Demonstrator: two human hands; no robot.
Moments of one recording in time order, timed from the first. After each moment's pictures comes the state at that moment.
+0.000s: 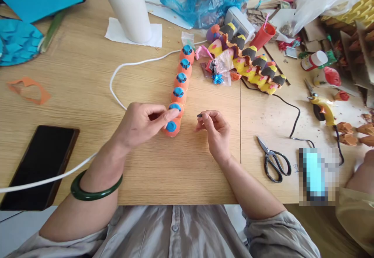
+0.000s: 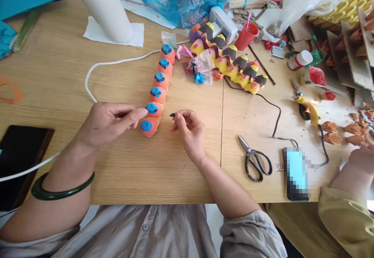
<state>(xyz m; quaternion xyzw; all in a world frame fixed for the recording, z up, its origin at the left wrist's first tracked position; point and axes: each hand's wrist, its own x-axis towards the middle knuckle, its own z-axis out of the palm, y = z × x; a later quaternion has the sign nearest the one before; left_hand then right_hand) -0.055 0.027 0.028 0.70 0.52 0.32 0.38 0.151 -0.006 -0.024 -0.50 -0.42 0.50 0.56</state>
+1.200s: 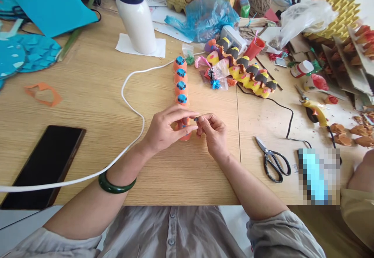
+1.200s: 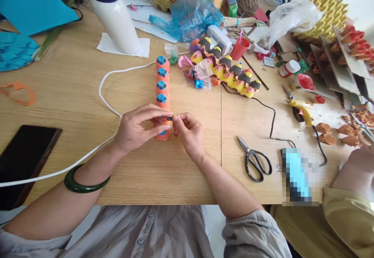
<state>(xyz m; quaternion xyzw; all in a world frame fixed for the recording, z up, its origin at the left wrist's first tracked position) -0.024 0.021 -0.010 0.74 0.32 0.50 0.31 0.146 -0.005 -0.022 -0.48 -0.40 0.56 0.55</state>
